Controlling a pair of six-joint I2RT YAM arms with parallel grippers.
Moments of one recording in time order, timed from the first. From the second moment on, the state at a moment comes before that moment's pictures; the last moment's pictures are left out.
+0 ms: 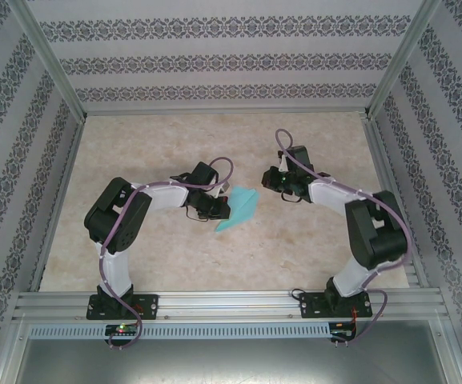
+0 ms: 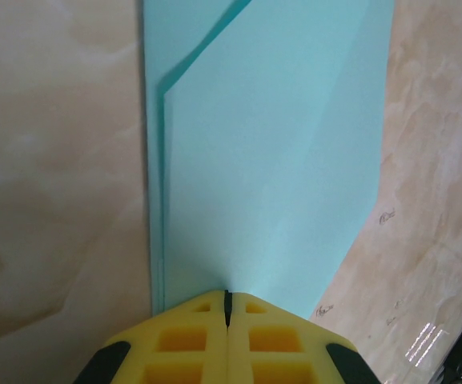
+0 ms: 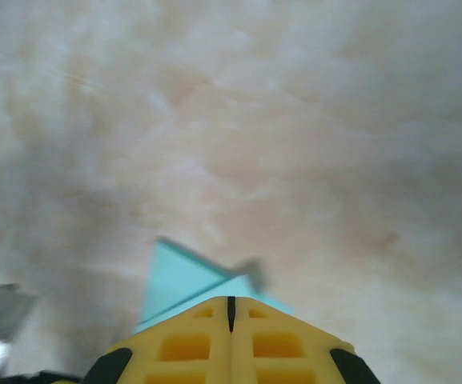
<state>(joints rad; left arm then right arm) -0.53 1.92 1.09 -0.32 0.55 -0.47 0.32 1.64 0.90 -0.07 -0.33 0.63</state>
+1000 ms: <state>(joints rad) -0.53 1.95 1.12 -0.34 0.58 -0.48 0.28 1.84 0.94 0.01 -0.43 0.69</state>
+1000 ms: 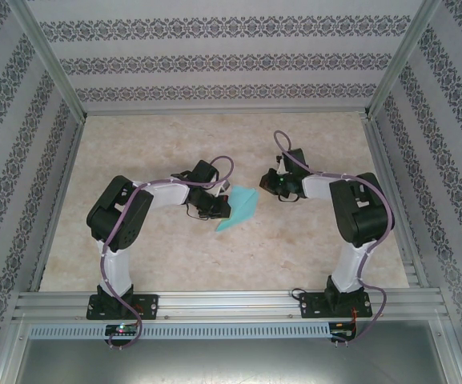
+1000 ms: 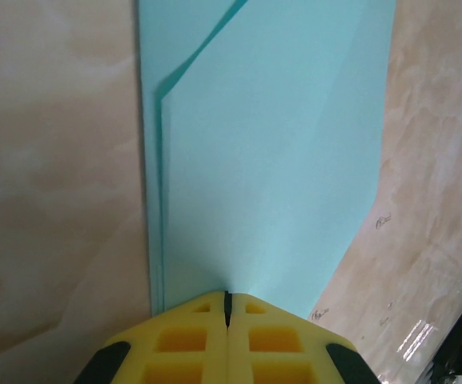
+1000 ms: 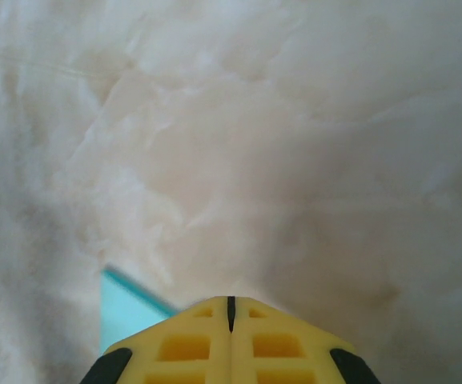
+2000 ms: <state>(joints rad) -0.53 1.90 1.06 -0.25 0.58 -0.56 0.50 1.91 0.92 0.09 -0.53 0.86</state>
